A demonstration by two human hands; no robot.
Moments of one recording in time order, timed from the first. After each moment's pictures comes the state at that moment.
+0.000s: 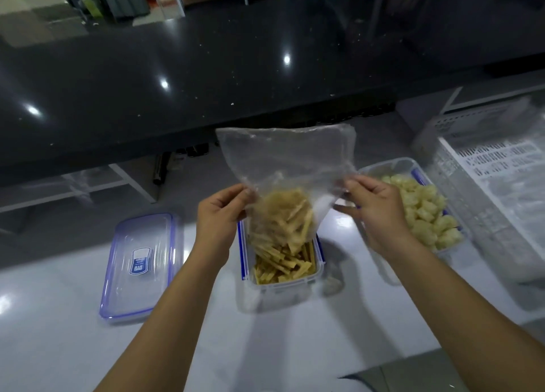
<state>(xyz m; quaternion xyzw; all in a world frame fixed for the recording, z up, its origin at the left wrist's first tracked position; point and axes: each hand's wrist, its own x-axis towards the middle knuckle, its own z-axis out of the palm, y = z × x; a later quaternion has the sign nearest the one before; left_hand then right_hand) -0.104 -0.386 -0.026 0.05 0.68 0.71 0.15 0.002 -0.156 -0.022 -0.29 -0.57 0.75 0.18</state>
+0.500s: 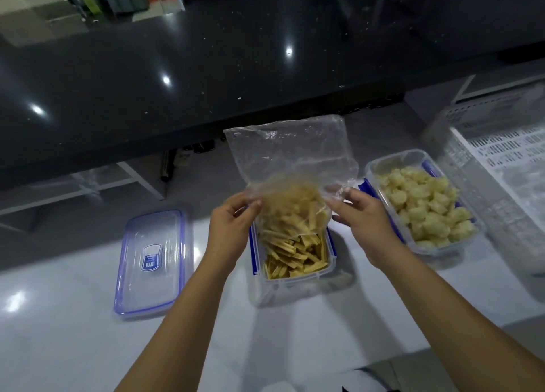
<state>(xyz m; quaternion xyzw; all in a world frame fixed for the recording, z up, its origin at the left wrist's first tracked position) -0.097 -0.397 -0.044 0.07 0.73 0.66 0.15 0.010 -0.182 -0.049 -0.23 -0.63 0.74 0.10</state>
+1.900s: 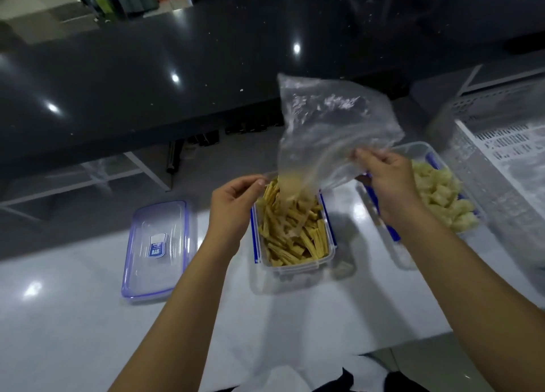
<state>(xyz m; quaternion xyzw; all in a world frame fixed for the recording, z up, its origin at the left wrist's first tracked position) -0.092 -0.389 -0.018 0.09 0.73 0.66 0.12 -0.011 -0.145 -0.015 -0.27 -0.61 0.72 0.20</state>
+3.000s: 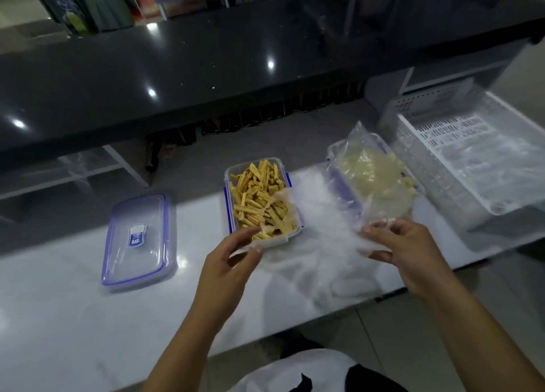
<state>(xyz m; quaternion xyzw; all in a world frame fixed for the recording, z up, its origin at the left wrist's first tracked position) 0.052 -0.435 -0.022 0.14 0.77 0.59 0.18 0.170 -0.162 -0.024 -0.36 -0.55 0.74 0.13</state>
